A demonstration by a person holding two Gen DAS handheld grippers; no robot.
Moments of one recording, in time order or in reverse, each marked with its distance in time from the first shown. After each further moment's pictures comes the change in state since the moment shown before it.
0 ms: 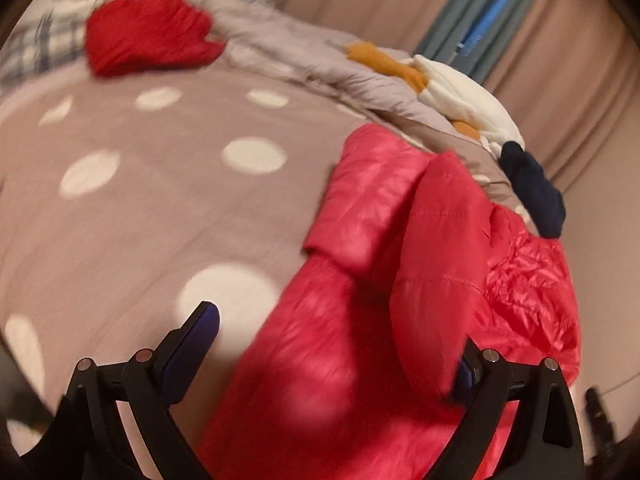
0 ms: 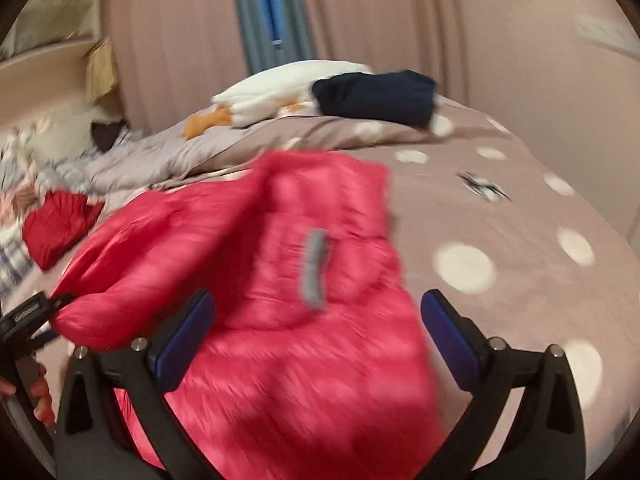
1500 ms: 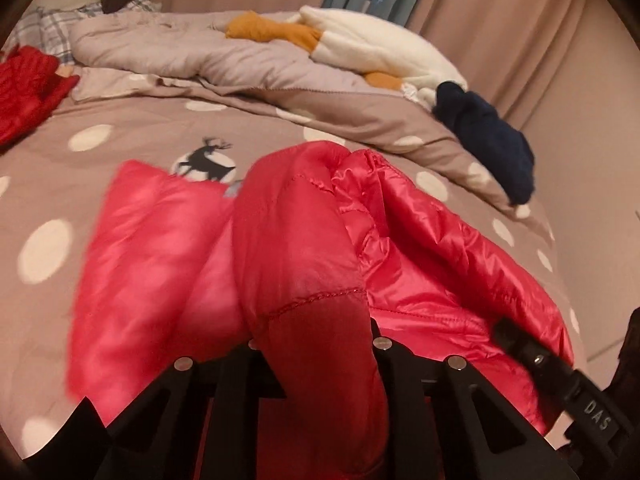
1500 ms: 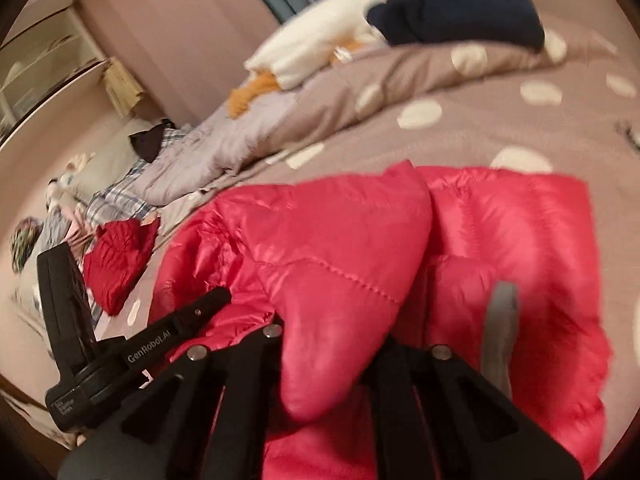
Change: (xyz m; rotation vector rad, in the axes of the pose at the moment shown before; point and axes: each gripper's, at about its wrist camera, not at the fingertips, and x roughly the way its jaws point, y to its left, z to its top) left arm 0.112 -0.160 0.051 0.277 0.067 -0.105; right arm 0.145 0.061 0.074 0.141 0.190 0.367
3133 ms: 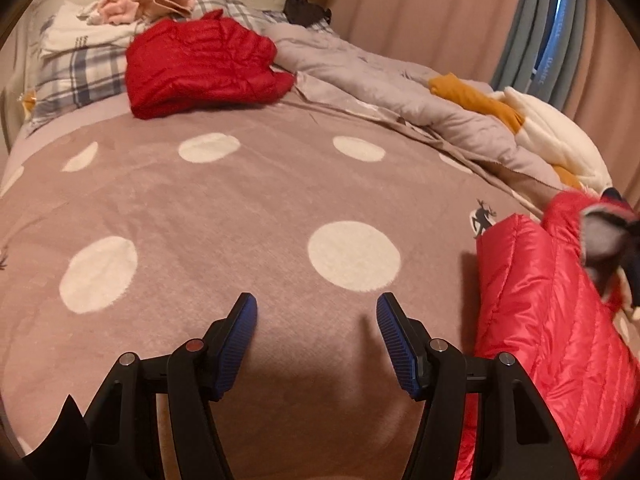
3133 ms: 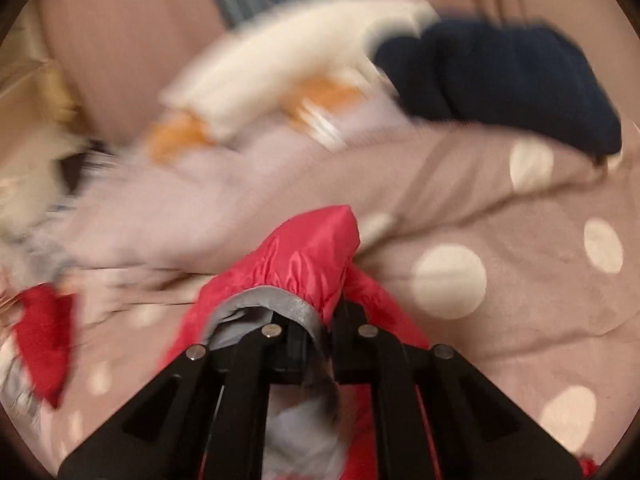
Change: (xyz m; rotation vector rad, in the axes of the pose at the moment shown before) left arm -0.051 0.183 -0.027 -0.277 -0.202 0.440; right arm 0.143 -0.001 0.197 -0.051 -0.076 -0.209
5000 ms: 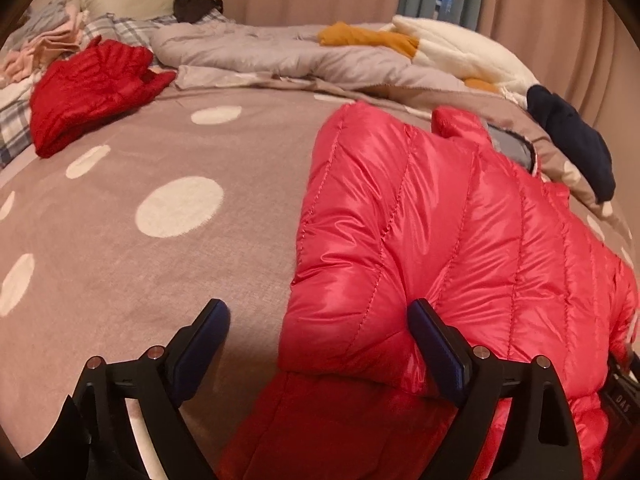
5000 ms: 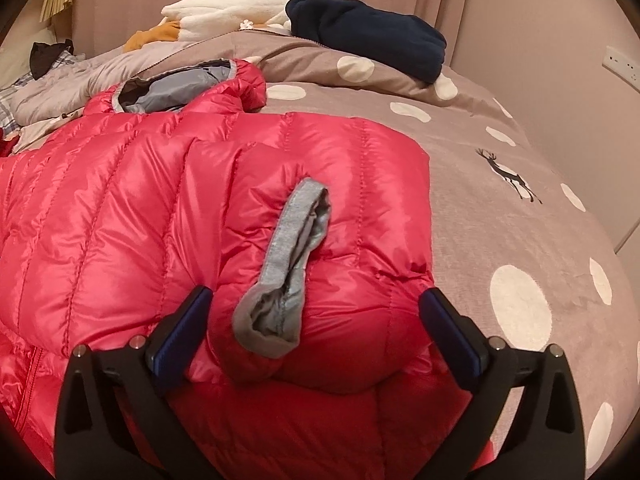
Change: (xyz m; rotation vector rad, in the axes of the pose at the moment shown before) left arm 0.007 -0.094 -0.037 0.277 0.083 -0.161; right arm -0.116 -0.066 -0.230 -0.213 0.061 -0.439
